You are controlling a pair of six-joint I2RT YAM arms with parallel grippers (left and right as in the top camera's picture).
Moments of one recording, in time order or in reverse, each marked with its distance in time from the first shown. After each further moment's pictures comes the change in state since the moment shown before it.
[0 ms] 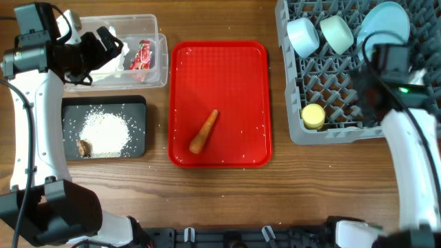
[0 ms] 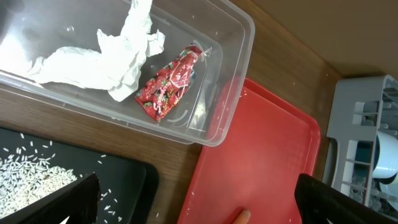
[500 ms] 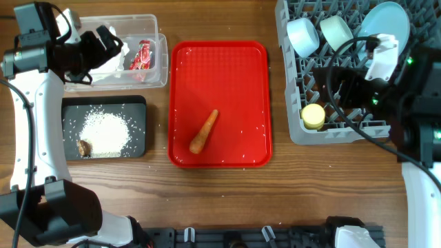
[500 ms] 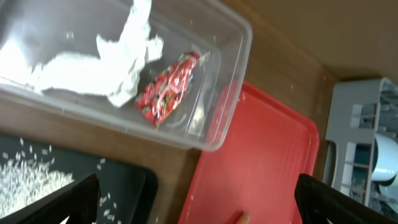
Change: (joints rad) left arm 0.000 0.000 0.000 0.033 0.000 0.000; right arm 0.027 -0.228 0.094 -0.038 -0.676 -0.925
